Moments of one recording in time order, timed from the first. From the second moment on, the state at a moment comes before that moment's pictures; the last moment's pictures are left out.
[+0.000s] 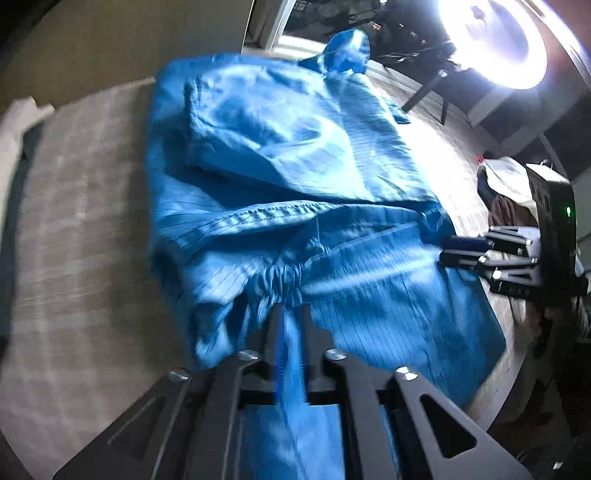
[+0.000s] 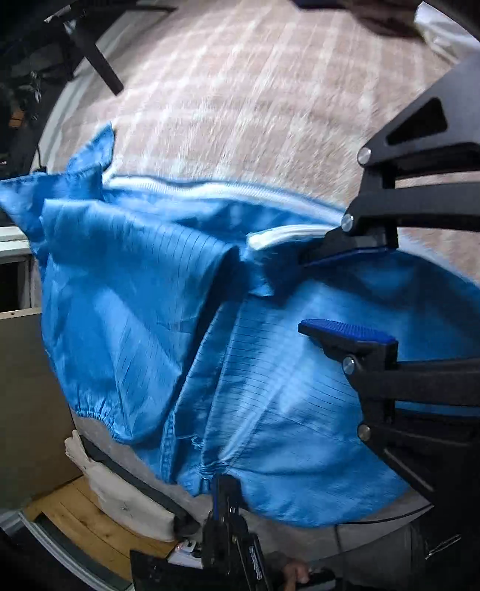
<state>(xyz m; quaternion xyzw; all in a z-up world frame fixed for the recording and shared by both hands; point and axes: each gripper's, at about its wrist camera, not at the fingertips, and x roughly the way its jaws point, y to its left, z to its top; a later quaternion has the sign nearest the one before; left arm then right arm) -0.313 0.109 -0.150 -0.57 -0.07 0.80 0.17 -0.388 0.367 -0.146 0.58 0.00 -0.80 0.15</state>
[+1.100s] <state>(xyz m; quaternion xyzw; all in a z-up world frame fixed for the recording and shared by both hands) -0.163 0.129 -0.143 -0.54 0.15 0.78 0.27 -0.235 0.334 -0.125 0.54 0.16 -0.79 0.26</state>
